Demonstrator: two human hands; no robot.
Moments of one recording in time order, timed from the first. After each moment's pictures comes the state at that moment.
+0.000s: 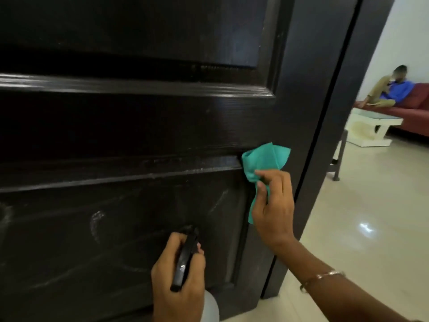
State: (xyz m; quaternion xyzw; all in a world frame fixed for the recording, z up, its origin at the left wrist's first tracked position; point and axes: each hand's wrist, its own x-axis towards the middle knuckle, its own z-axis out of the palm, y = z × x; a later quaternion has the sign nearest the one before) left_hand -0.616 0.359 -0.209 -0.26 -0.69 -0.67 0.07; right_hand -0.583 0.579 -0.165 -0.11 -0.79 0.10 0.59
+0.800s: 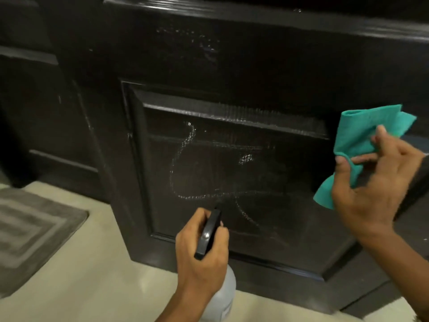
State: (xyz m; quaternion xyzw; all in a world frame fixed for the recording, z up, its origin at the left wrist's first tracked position) left_hand -0.639 0.211 -0.256 -0.10 -0.71 -0.68 0.17; right_hand -0.647 0.487 -0.162 0.02 -0.79 0.15 0.60
